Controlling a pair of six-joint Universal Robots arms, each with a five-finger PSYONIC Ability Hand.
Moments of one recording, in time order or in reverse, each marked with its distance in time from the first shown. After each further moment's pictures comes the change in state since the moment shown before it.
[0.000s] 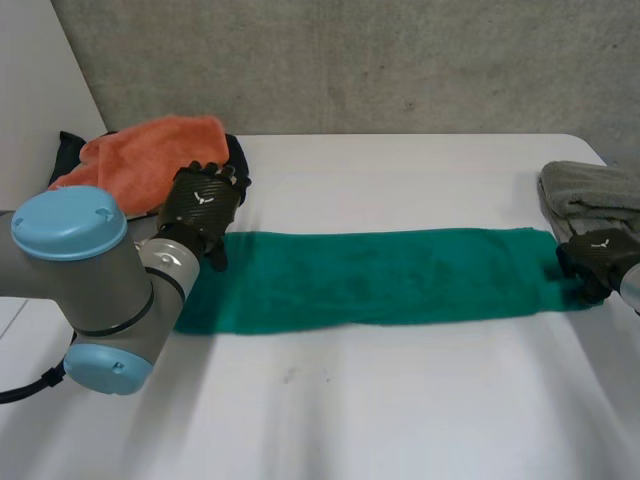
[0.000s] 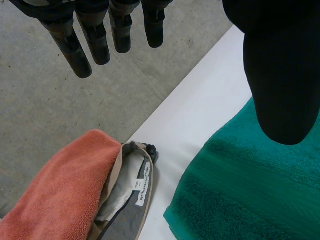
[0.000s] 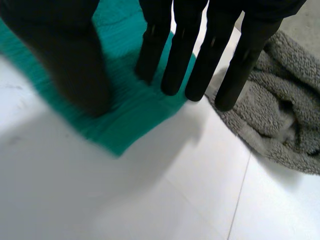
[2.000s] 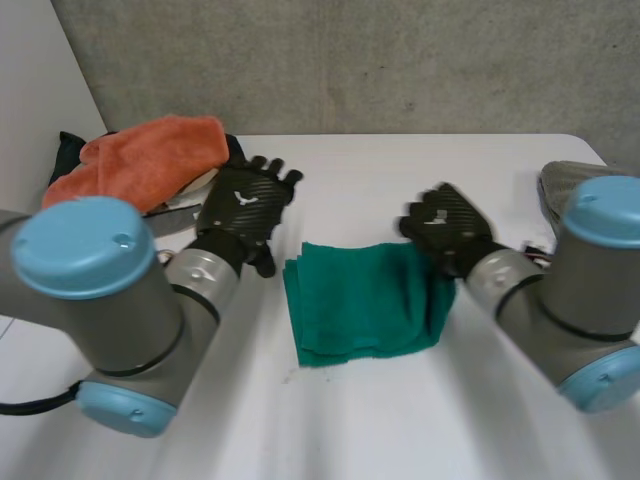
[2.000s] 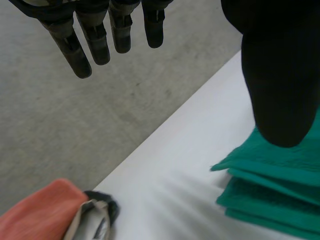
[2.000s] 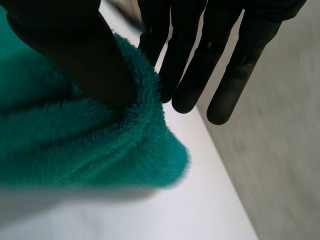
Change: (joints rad) left arm -0.170 0.098 -0.021 -0.029 -0.049 -0.124; right arm 0.553 -0.224 0.121 -0.210 0.096 -0.042; left_hand 0.000 0.000 0.000 0.000 0.000; right_hand 0.070 0.181 0.214 0.224 0.194
